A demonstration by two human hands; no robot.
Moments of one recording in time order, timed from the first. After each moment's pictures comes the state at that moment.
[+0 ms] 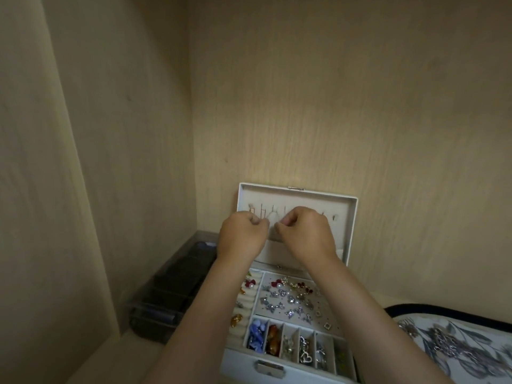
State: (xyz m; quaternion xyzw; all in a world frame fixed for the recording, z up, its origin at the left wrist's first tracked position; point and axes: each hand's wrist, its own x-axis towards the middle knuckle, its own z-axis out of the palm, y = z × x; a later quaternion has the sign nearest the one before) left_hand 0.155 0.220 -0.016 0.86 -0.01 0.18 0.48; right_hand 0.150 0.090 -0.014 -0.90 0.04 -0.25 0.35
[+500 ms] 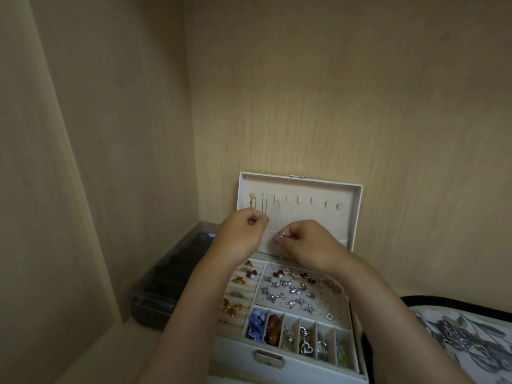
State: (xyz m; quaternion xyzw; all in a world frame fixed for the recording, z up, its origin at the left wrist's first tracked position) left_hand 0.144 0.232 -0.025 0.84 -0.09 0.10 0.53; right_hand 0.126 0.069 -0.026 -0.90 -0.10 -0.04 0.42
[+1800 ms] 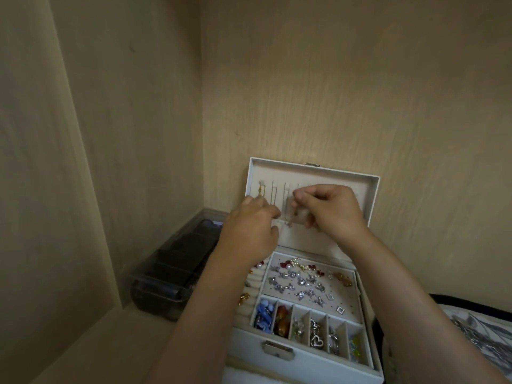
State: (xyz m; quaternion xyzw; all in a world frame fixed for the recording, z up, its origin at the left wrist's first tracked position) left_hand 0.147 0.235 -0.045 0.93 -0.21 0.25 0.18; right_hand 0.140 0.070 -0.008 -0.79 -0.08 -0.19 0.58
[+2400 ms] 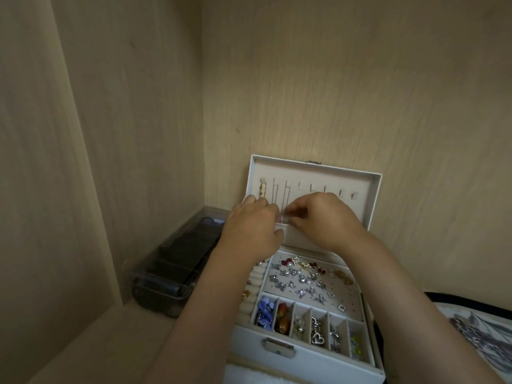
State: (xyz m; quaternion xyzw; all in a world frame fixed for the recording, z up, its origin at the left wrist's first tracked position) left_hand 0.148 0.233 -0.045 0.94 -0.21 0.23 0.15; right_hand 0.148 0.069 -0.018 -0.95 -0.15 -0.20 0.17
